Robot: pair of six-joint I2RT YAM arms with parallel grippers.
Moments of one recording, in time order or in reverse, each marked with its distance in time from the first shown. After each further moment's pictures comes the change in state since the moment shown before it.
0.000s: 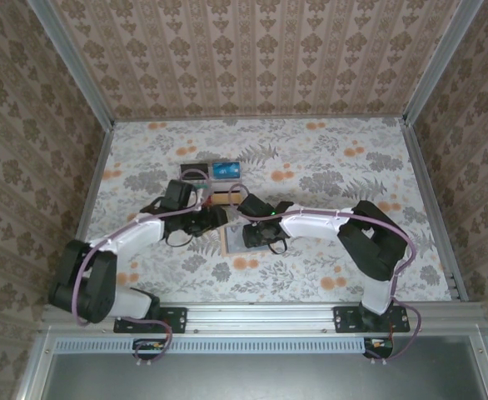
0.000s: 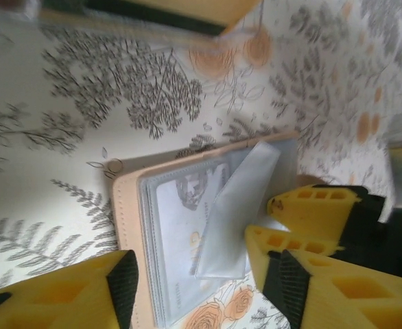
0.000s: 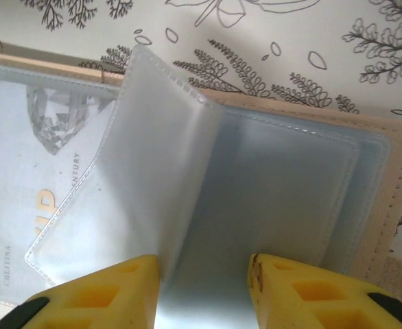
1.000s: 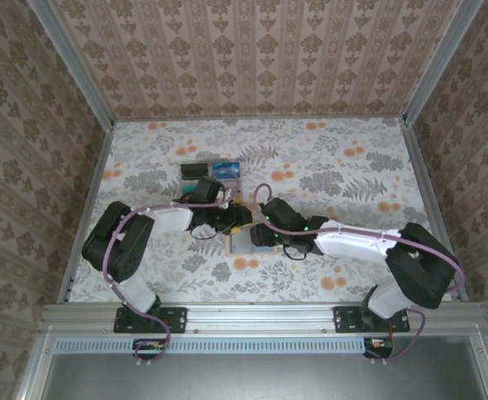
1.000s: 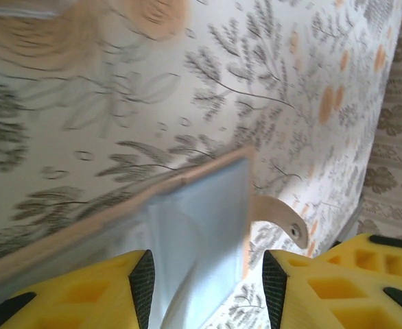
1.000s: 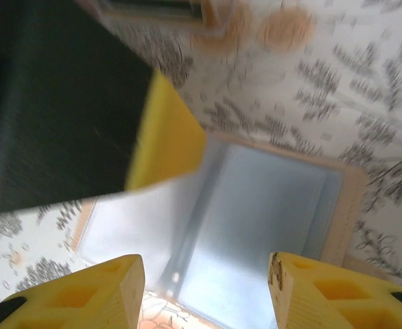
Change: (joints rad) left arm -0.145 0.302 0.122 0.248 0.155 -0.134; right arm -0.016 -0.360 -0.319 0.300 0.031 -0.031
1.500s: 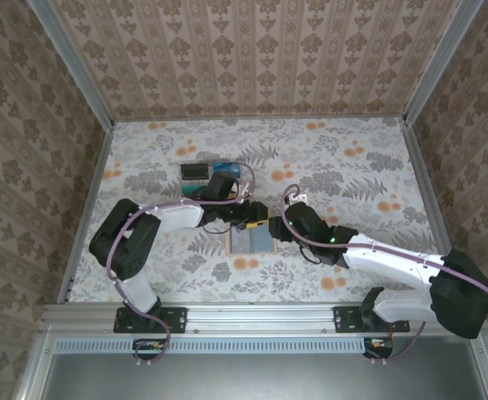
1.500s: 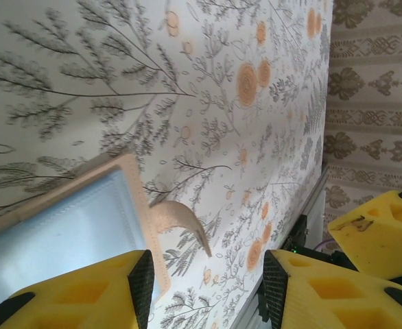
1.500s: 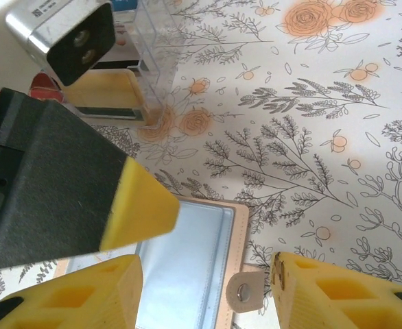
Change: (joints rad) left arm -0.069 0.039 0.102 0.034 0.061 -0.003; right arm -0.022 -0.254 -0.135 0.020 0.212 0.023
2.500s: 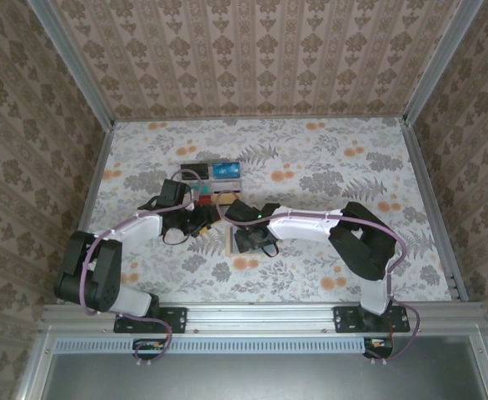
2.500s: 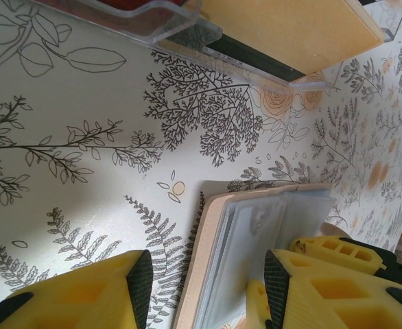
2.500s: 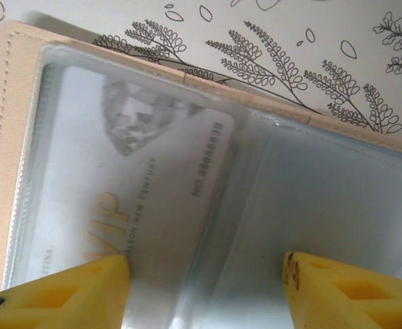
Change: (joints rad) left arm 0.306 -0.304 -0.233 -0.277 -0.209 0.042; right arm 0.121 0.681 0.580 -0.473 -0.118 0.012
